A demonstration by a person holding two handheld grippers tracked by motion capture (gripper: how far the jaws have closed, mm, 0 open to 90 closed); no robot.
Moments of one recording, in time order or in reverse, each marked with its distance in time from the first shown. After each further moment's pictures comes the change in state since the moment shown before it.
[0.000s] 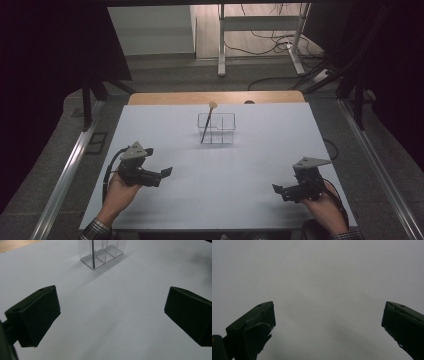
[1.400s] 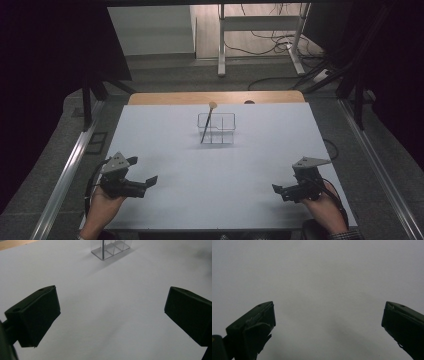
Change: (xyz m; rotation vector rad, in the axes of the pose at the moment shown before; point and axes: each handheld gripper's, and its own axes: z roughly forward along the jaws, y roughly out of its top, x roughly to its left) left arm -0.001 -0.029 -0.037 -0.015 0.056 -0.024; right arm 0.000 0.000 0.001 0.004 0.000 0.002
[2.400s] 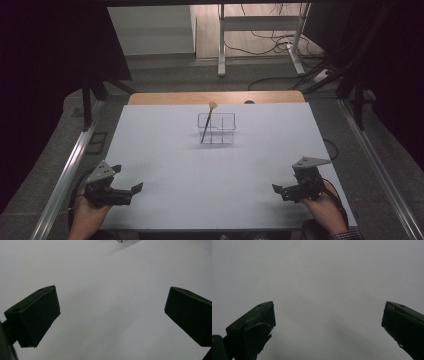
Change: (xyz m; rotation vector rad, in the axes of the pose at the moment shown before) left arm 0.015 -0.032 -0.025 0.056 0.101 -0.038; right arm 0.000 0.000 0.000 0.000 -0.001 0.002
